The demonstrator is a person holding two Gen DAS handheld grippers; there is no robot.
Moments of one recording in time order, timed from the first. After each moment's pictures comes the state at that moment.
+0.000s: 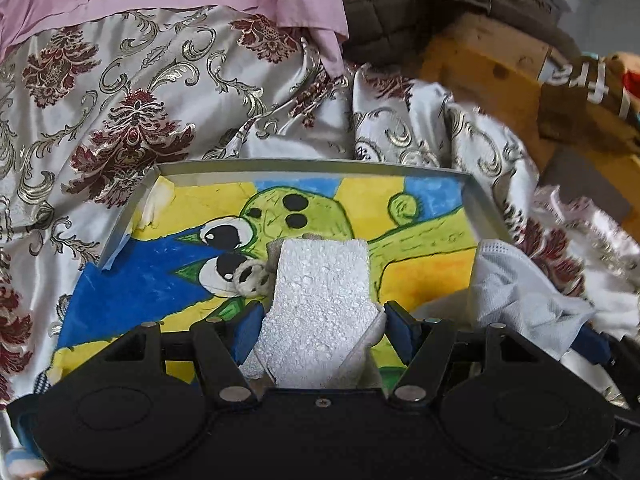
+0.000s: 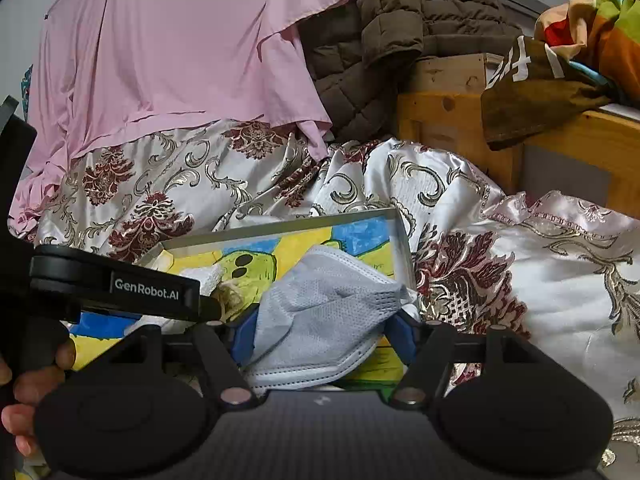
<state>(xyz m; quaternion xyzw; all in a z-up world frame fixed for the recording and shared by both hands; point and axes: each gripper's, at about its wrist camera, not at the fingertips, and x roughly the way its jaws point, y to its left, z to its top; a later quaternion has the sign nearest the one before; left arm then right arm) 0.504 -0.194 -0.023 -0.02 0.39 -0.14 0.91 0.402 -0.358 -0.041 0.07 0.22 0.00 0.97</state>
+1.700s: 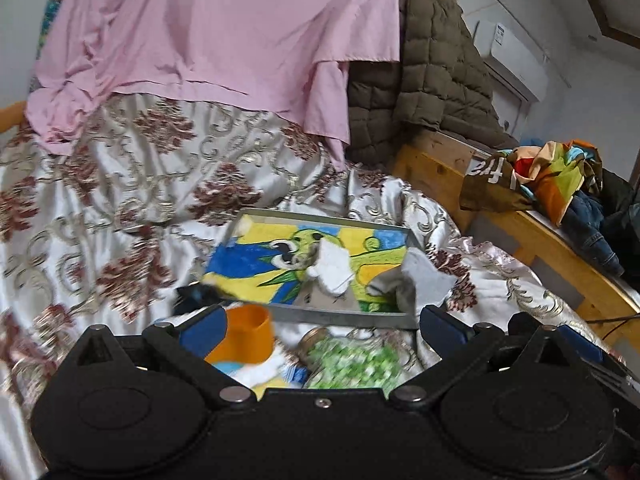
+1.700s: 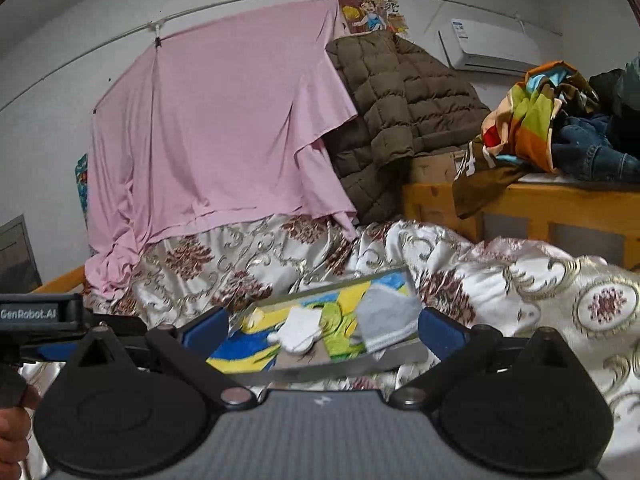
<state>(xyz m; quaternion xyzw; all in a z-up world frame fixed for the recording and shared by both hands) 0.223 -0.074 0.073 -0.09 0.26 -0.13 0.95 0.159 -0.310 0.028 0.12 0.10 0.02 0.99</state>
